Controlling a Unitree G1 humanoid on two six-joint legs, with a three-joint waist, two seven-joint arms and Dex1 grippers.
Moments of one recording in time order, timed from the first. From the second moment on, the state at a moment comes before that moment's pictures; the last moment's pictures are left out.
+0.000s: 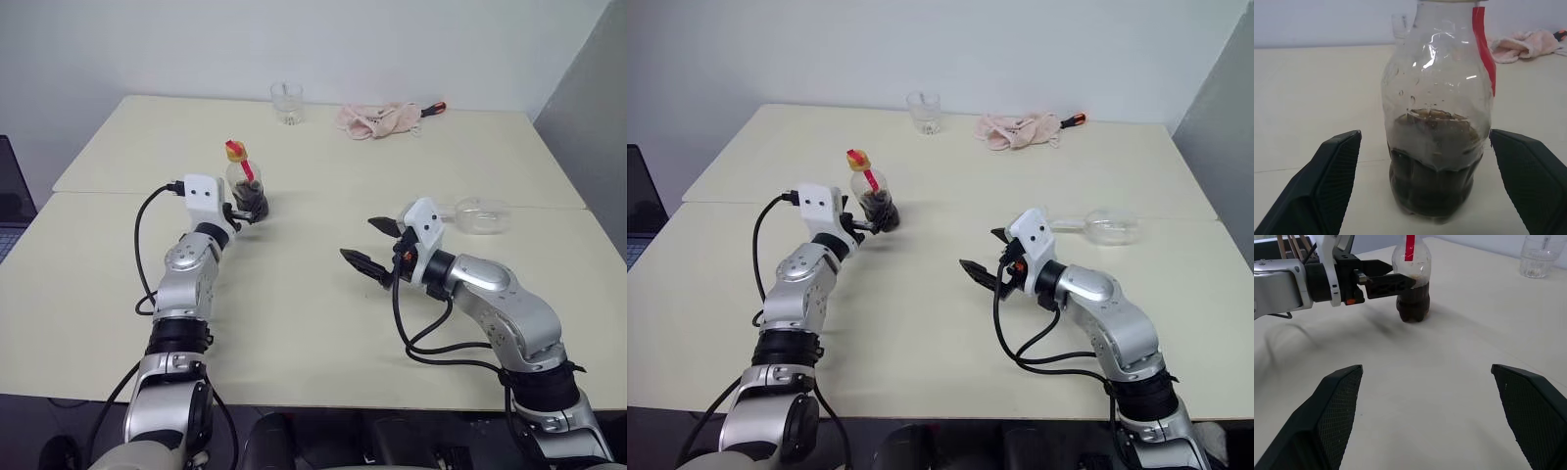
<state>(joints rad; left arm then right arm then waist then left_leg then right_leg) -0.66 0.33 0.18 0.50 -0.17 0.12 -0.29 -0.41 -0.38 0.14 -0.38 0.38 0.69 0.54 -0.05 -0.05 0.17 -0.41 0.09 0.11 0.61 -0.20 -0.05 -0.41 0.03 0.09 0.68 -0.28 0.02</state>
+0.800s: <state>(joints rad) -0.97 0.30 0.16 1.13 -0.12 -0.21 -0.37 -0.41 -0.40 0.14 -0.42 0.38 0.73 0.52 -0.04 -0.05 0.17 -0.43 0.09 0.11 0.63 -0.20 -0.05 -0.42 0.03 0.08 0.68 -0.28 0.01</state>
